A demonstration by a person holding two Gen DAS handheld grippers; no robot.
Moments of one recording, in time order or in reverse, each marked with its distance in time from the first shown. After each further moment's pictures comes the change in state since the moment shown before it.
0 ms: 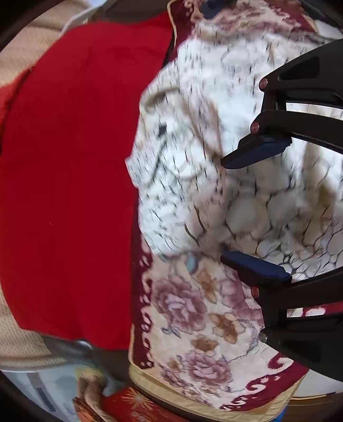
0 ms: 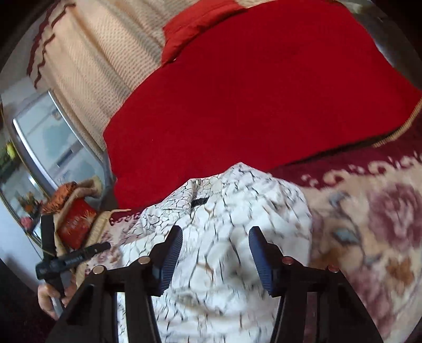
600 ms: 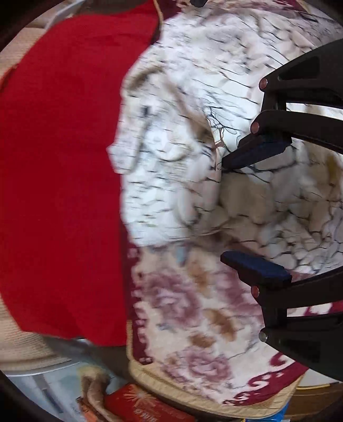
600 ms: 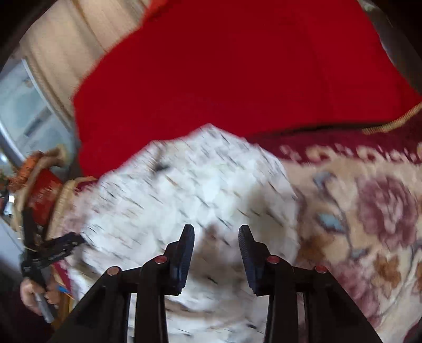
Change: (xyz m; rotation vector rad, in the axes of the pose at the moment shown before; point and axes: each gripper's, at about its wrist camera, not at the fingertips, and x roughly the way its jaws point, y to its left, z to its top) left arm 0.013 0.001 -0.011 0.045 -0.015 0.043; right arm 0.028 -0.006 -0.001 -0.043 0.149 -0.135
